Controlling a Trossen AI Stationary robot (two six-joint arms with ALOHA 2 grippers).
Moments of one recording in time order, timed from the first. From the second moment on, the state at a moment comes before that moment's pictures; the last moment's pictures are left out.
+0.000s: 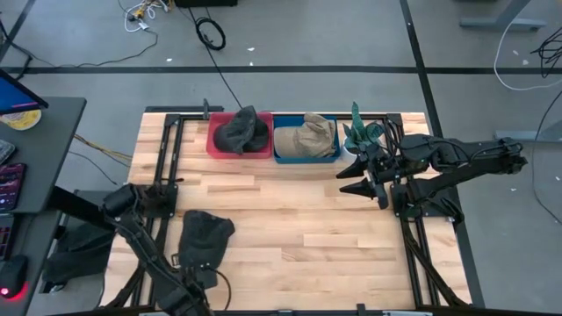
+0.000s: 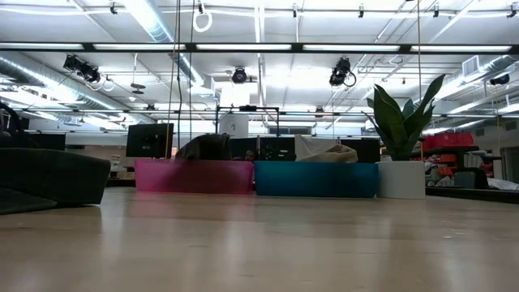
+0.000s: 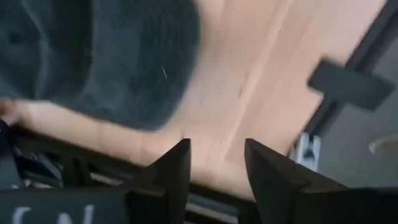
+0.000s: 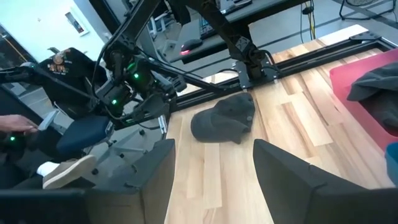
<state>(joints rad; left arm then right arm) -0.97 1.93 1.57 -1.34 0.08 -1.22 0.16 0.89 1.06 -0.44 -0.04 0.42</state>
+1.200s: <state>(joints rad) -0.99 1.93 1.24 -1.13 -0.15 -1.17 0.14 0.96 1.06 -0.40 -0.03 0.54</state>
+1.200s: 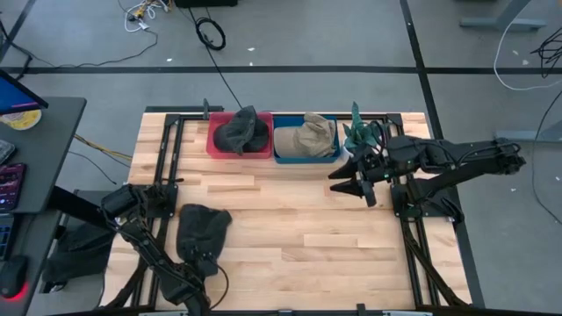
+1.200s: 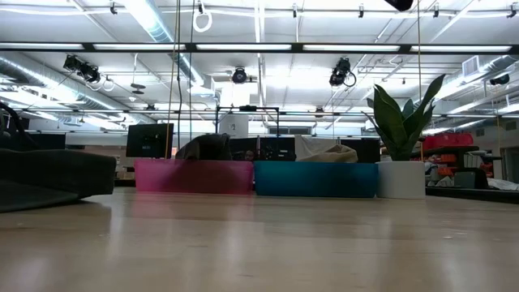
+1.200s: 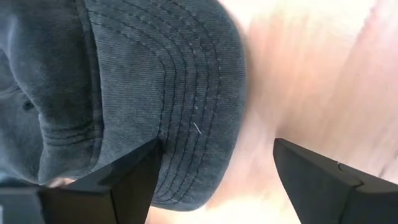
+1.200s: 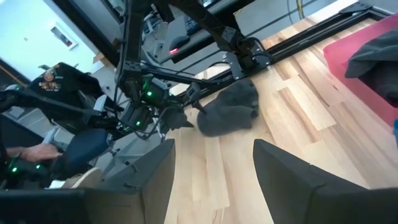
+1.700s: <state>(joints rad) -0.98 1.93 1.24 -1.14 -0.13 -1.31 0.08 0.96 1.06 -0.40 -0.04 0.54</state>
